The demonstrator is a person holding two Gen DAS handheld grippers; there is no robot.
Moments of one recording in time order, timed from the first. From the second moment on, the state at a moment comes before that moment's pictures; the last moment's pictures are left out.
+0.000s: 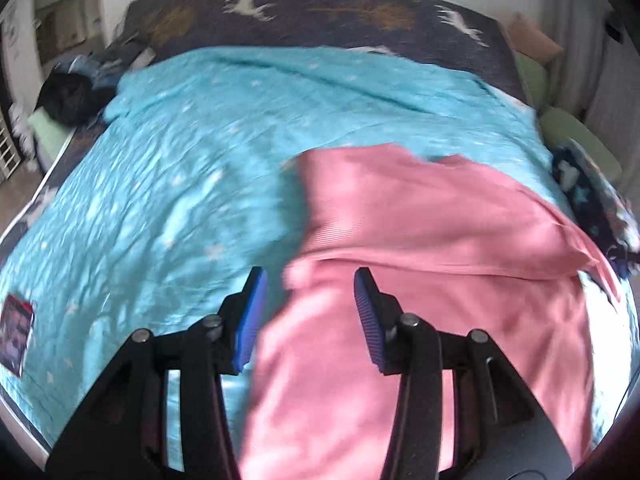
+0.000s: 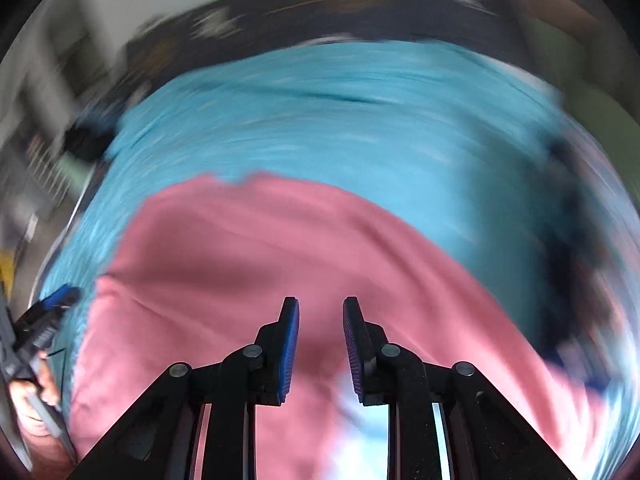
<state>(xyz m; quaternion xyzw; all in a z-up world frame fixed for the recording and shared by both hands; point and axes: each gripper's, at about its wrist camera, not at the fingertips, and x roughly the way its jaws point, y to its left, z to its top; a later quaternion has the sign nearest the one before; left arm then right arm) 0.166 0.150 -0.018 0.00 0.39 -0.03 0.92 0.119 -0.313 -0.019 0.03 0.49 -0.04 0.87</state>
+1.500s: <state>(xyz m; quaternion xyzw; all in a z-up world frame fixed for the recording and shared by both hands) 0.198 -0.036 -0.014 -0.07 0.44 -0.23 0.87 0.082 -0.306 0.112 0.08 0.23 0.08 0.97</state>
